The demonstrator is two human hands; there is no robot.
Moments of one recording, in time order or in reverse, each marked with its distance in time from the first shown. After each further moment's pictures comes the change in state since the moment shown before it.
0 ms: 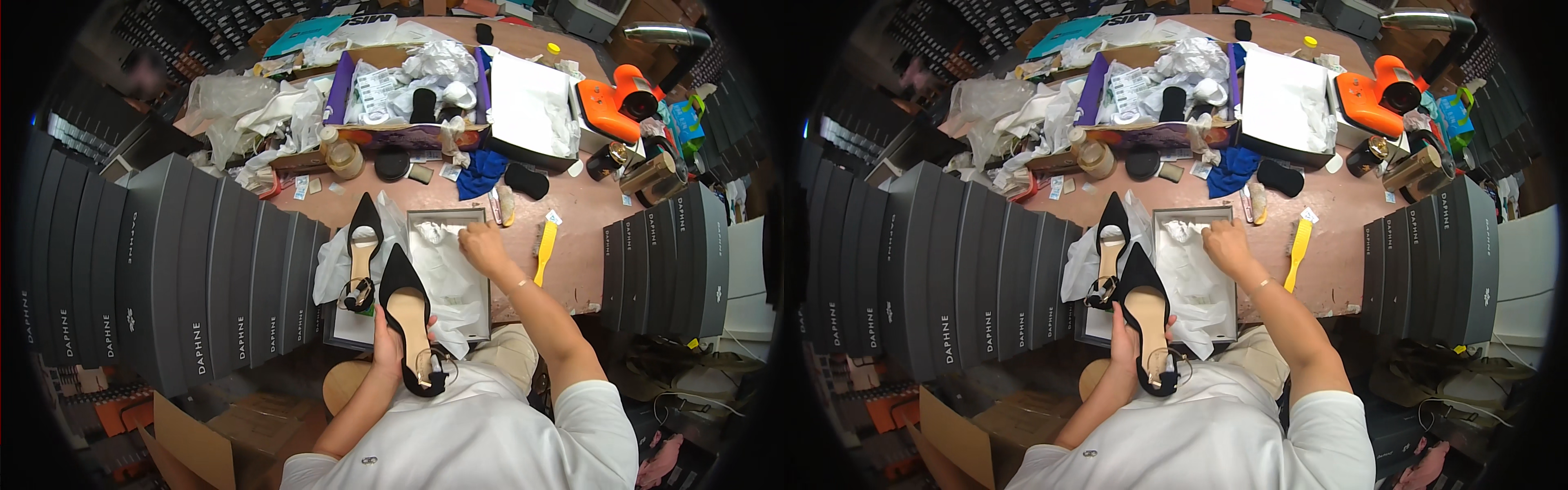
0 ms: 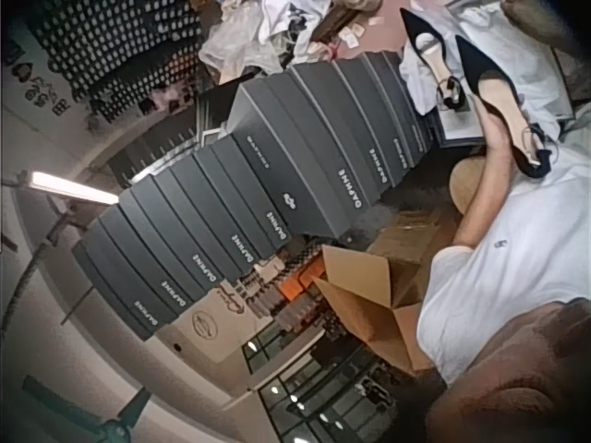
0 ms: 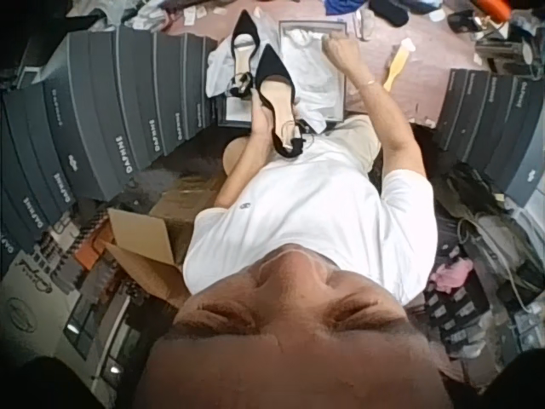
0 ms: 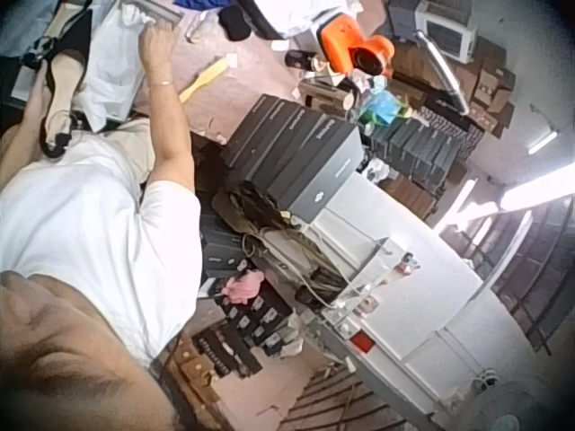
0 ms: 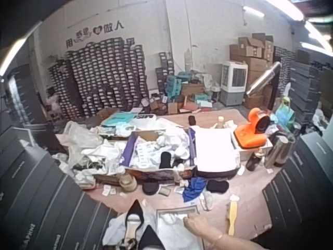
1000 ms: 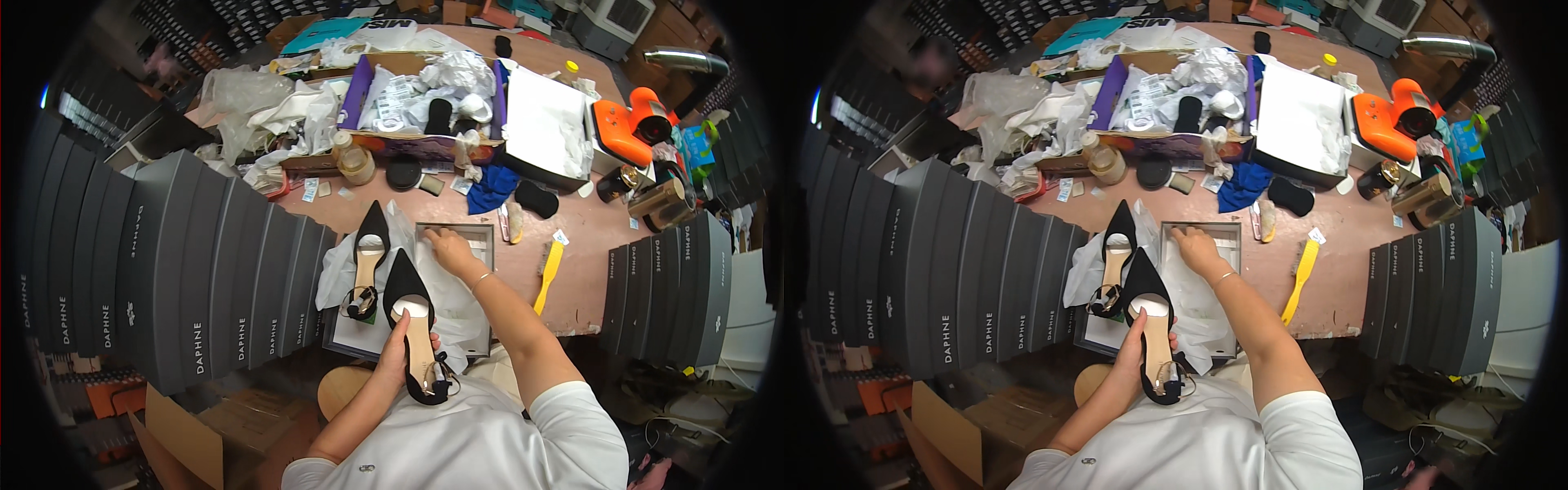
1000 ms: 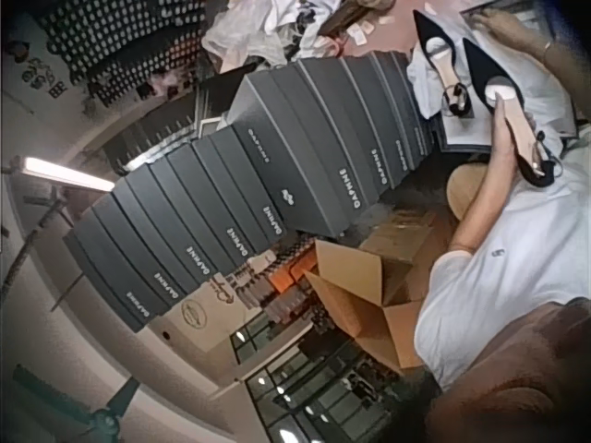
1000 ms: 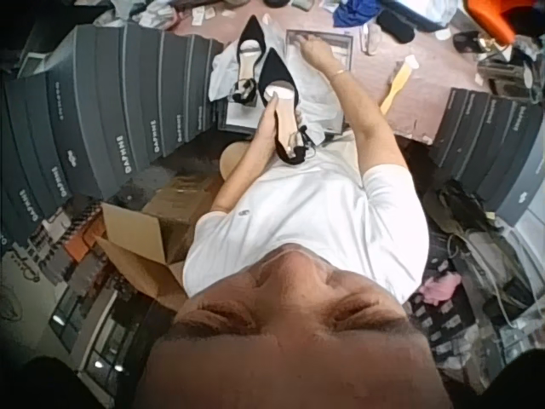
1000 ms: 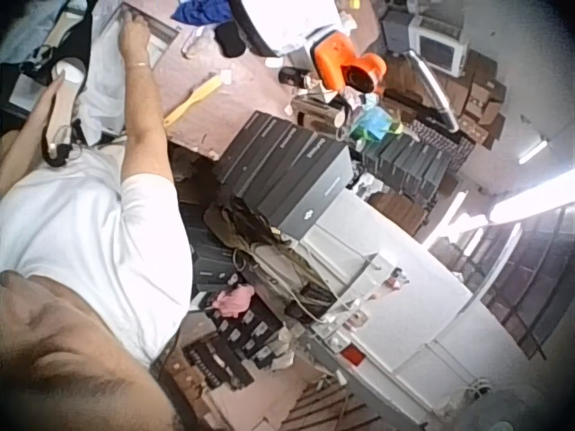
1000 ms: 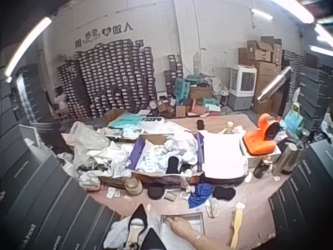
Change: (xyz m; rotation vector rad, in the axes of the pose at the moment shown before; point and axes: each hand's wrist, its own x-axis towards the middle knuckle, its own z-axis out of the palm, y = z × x) left_hand 0.009 -0.001 0.010 0.140 0.117 -0.070; right_hand 0.046 -0.026 0.062 0.239 -0.237 0.047
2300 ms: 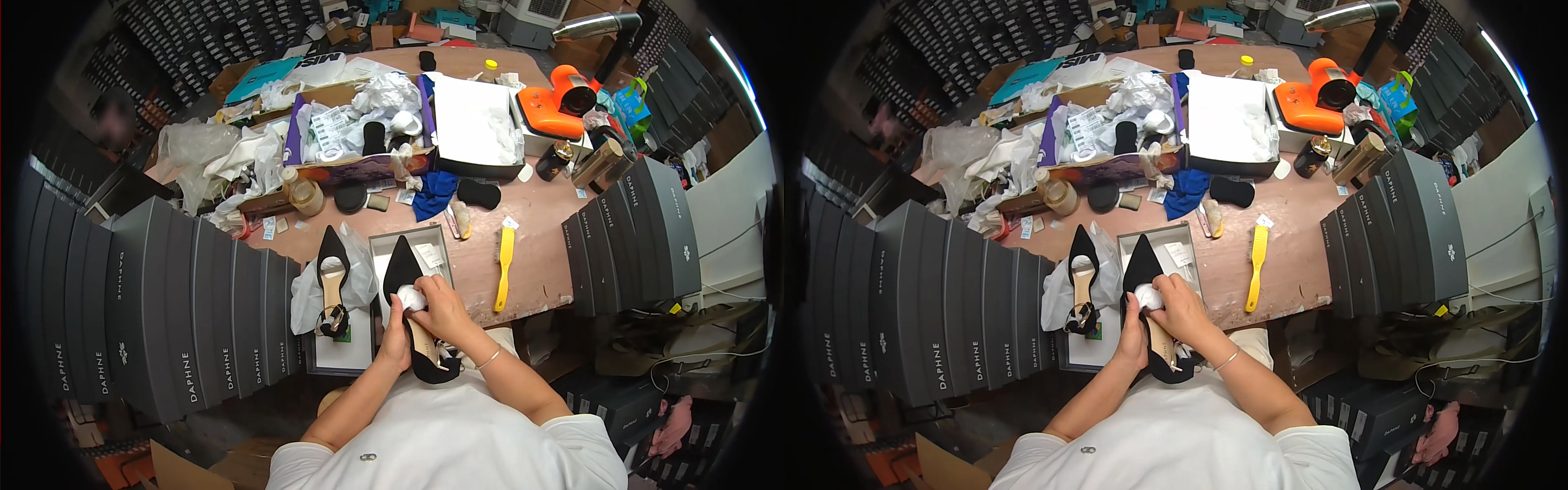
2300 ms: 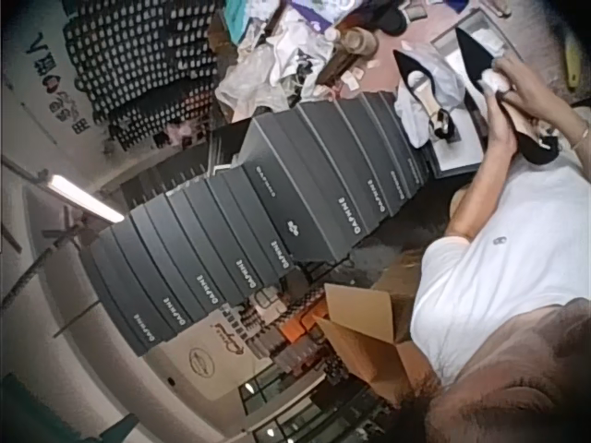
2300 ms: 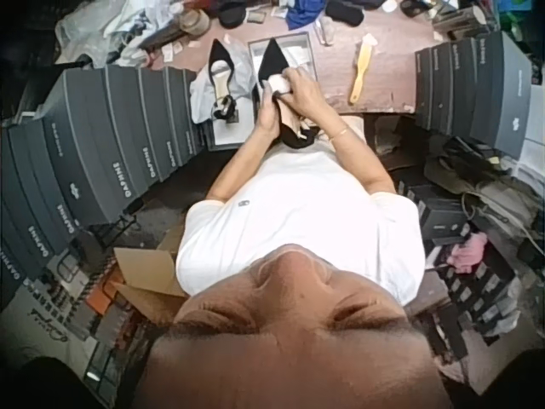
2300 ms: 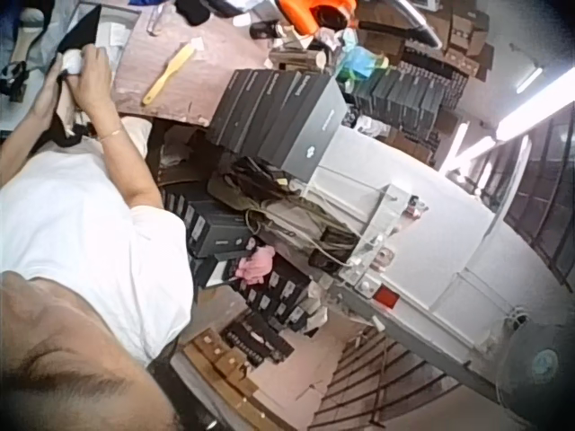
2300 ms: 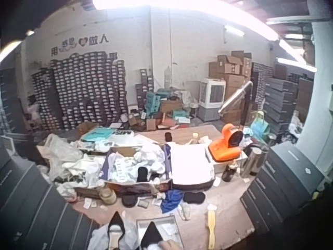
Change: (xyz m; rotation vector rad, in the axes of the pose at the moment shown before) left_hand 0.012 -0.005 0.056 0.205 -0.284 0.135; right_hand -0.132 -0.103 -0.113 0.438 0.411 0.157
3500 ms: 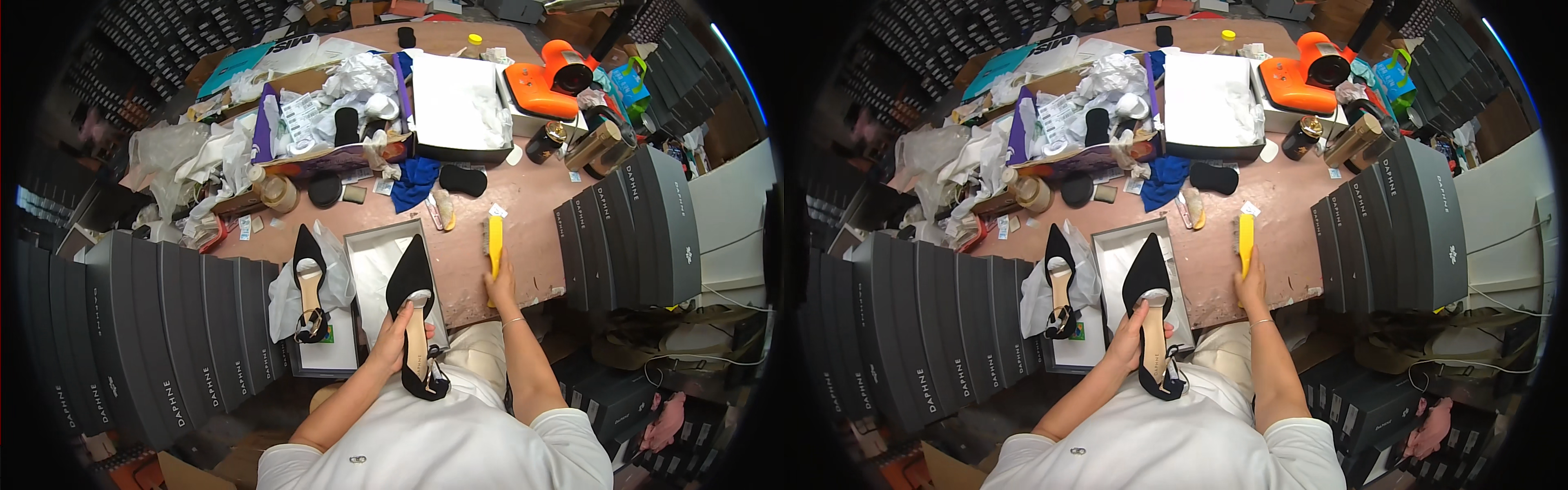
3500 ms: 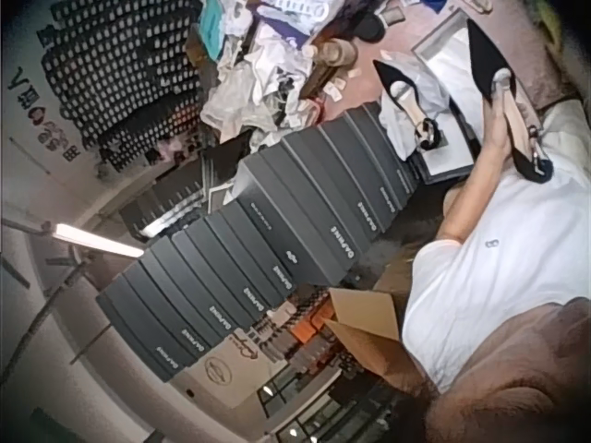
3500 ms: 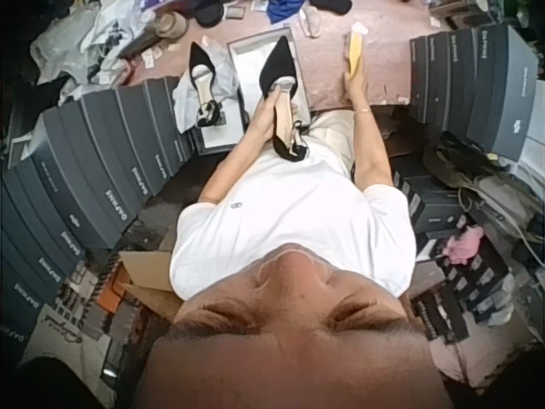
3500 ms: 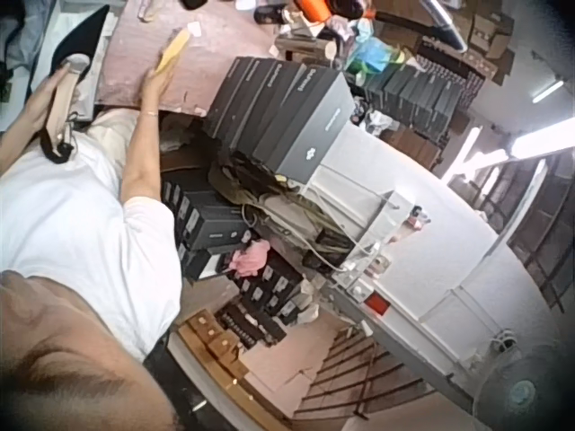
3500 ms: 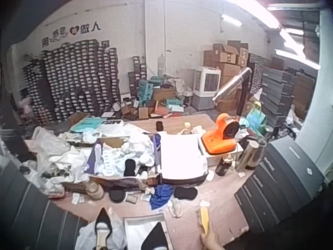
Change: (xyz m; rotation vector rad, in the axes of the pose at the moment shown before) left_hand 0.021 -0.017 0.005 0.154 0.056 -0.264; right_hand -0.067 0.230 -0.056 -0.174 0.184 0.742
